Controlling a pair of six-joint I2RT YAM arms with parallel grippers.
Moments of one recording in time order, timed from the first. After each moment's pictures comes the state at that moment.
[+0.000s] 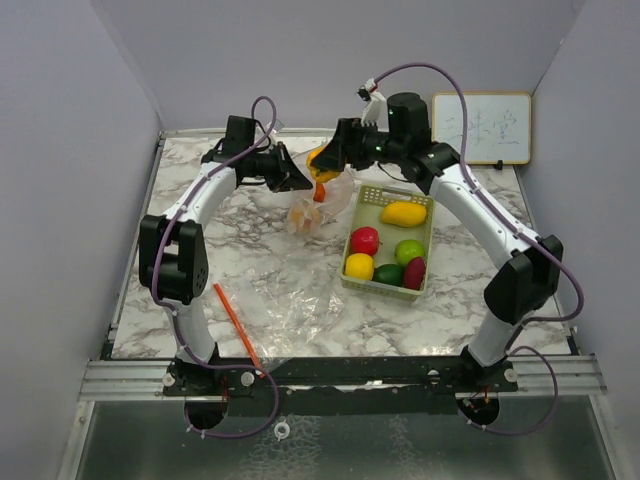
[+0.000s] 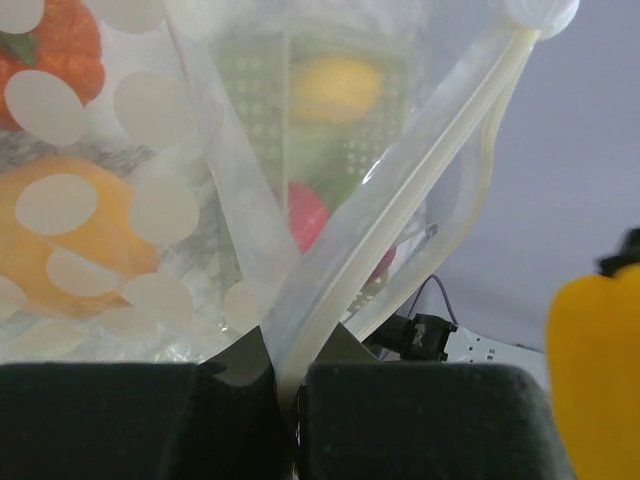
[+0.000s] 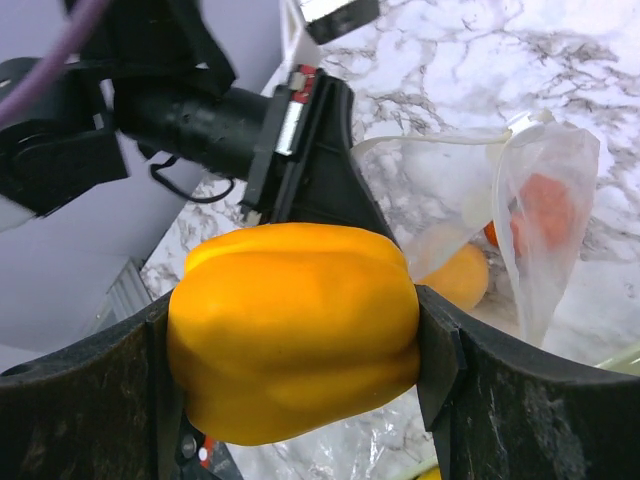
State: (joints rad) left arm -0.20 1.88 1.57 -0.48 0.85 -0.64; right arm 0.50 1.70 1.71 -0.34 -0.48 0.39
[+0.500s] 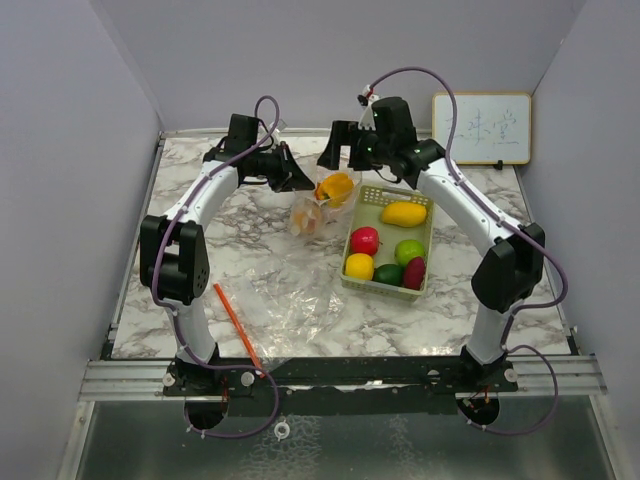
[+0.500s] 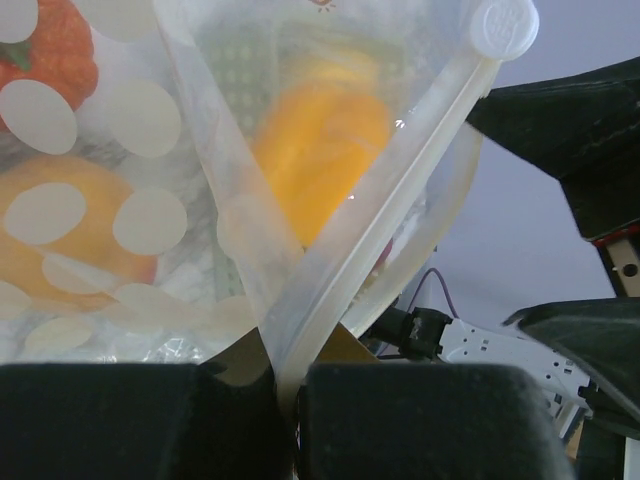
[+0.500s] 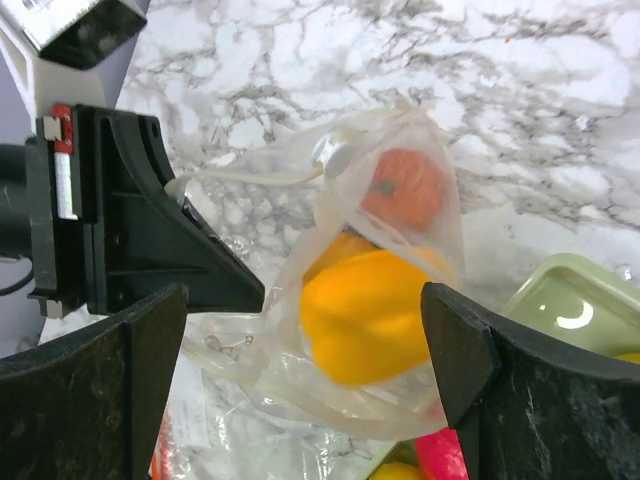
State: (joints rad) left arm -0.22 1.88 1.61 -0.52 0.84 -0.64; right arm 0.52 1.85 1.78 -0.44 -0.22 0.42
